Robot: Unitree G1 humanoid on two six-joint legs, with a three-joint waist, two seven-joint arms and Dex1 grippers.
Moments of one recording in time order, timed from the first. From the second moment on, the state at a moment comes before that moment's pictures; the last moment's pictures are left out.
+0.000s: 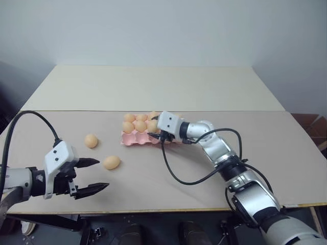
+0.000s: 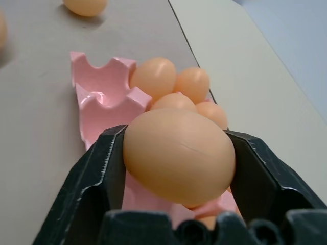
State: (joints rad) left arm 0.22 1.03 0.51 -0.56 -0.63 0.72 -1.05; right arm -0.89 -0.24 0.37 0.48 -0.12 -0.06 0.75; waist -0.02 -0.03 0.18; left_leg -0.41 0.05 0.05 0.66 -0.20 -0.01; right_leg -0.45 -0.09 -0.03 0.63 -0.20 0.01
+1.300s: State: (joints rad) left arm 0.32 0.92 0.69 -0.50 -0.65 0.66 -1.05; right arm -0.23 -0.93 -0.04 -0.47 0.37 0.38 1.14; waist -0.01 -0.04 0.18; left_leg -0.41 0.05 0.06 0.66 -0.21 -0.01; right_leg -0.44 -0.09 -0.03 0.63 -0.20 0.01
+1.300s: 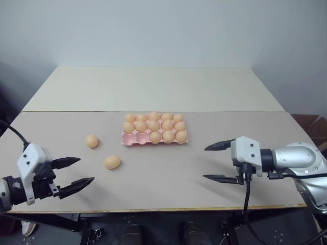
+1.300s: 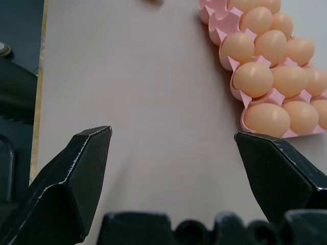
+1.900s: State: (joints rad) left arm 0.16 0.80 0.48 -0.38 -0.58 0.56 -0.94; right arm -0.21 -0.90 -0.03 -0.53 0.36 0.42 1.01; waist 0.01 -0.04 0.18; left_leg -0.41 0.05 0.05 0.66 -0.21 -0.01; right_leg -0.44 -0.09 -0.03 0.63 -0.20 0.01
